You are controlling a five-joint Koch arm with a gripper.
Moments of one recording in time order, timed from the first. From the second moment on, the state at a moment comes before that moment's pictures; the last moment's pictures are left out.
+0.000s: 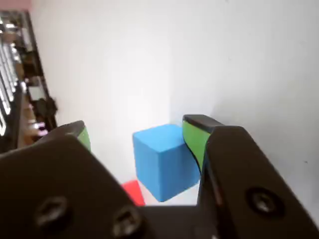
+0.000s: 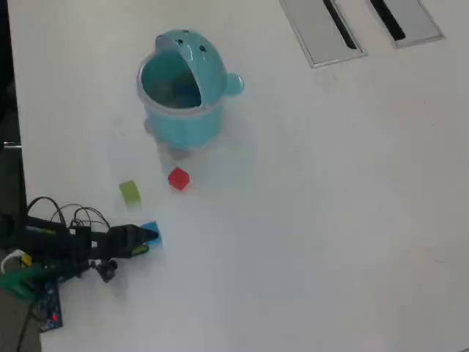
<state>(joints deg) 10.1 131.2 177.5 -10.4 -7.9</state>
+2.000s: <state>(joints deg) -23.1 131.2 172.4 -44.0 -66.5</state>
